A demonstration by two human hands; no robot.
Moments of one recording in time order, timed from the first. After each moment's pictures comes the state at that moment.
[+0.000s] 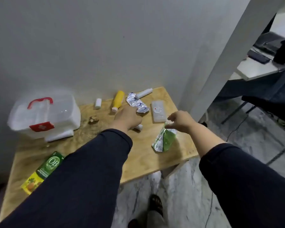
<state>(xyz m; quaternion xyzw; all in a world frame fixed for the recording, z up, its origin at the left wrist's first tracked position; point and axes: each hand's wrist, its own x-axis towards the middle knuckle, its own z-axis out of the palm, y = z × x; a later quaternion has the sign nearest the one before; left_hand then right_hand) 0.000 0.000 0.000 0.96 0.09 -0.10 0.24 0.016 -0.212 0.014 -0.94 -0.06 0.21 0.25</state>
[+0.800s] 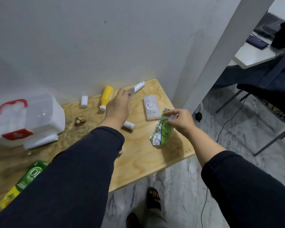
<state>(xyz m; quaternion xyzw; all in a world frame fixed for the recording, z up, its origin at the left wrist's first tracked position) 0.037 0.001 -0.015 0.98 0.03 0.07 0.16 0.026 -0.227 -0.014 -0.90 0.05 0.12 0.42</state>
